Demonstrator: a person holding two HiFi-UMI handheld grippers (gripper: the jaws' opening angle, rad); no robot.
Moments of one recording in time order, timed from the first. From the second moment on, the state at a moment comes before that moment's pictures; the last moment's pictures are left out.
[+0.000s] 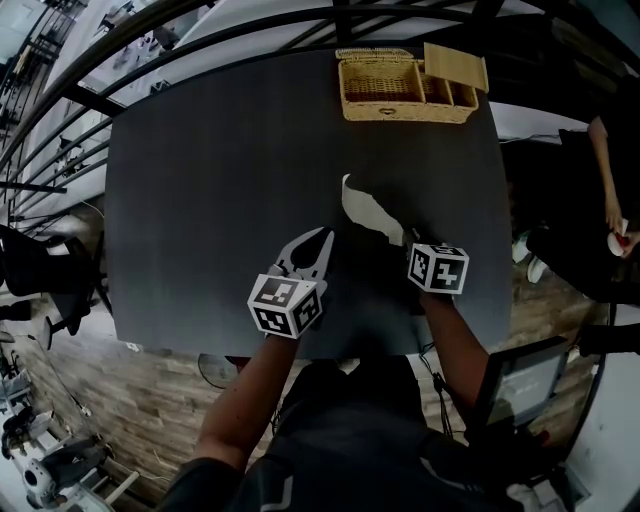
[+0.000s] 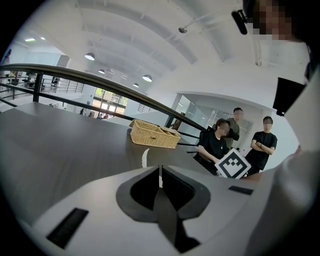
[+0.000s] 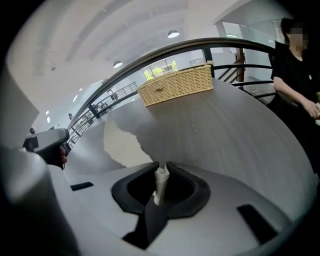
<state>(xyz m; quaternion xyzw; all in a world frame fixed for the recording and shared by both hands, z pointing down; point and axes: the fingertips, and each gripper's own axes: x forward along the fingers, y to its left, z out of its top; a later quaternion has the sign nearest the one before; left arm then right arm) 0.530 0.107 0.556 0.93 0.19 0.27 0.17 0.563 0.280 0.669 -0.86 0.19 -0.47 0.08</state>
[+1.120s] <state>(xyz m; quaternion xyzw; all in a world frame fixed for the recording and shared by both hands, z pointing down) 0.493 0.064 0.472 0.96 0.14 0.17 0.16 0.575 0.238 0.531 -0.91 0.27 -0.30 0.05</state>
